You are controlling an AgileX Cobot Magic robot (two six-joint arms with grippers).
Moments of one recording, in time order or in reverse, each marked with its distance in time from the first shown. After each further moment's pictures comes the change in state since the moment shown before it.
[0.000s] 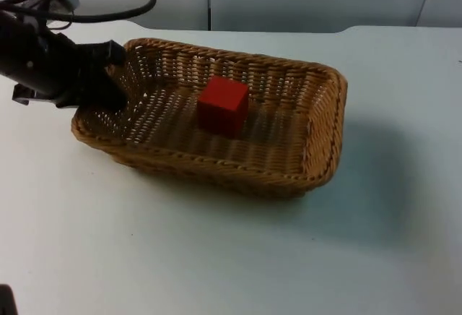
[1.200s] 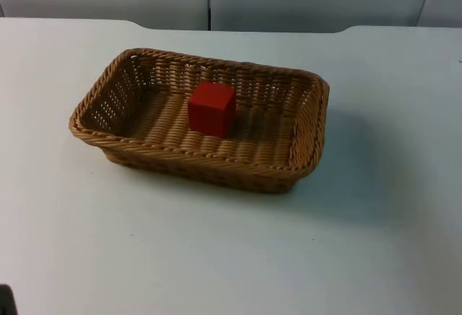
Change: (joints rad) right arm 0.000 -0.023 0.000 -0.046 -0.200 0.047; left arm 0.000 -0.213 -0.392 0.598 -0.045 -0.295
